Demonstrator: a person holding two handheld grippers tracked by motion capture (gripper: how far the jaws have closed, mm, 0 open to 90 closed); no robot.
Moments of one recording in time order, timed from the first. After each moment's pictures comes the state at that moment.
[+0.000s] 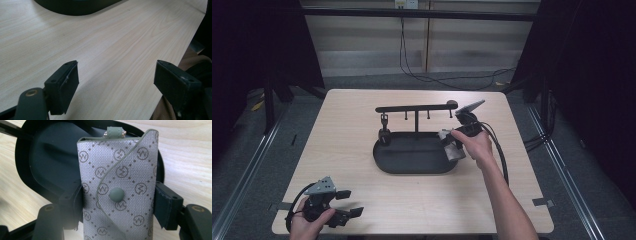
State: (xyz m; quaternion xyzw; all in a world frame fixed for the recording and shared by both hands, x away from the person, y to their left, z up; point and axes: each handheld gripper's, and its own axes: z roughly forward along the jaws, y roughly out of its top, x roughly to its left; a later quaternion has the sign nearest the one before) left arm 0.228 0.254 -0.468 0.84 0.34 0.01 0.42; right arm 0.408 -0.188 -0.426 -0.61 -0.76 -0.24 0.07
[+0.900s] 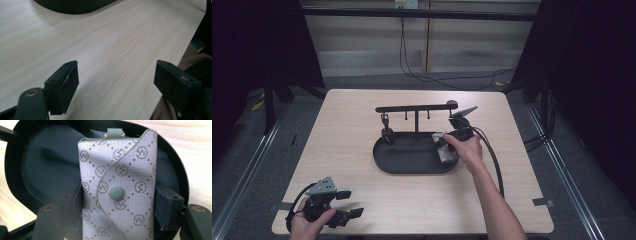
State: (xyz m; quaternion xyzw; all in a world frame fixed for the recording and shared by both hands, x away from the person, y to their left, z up) left arm 0.228 0.253 -0.469 0.84 0.34 0.01 0.42; right arm 0.414 -0.172 -0.455 -0.61 -0.75 -0.26 0.06
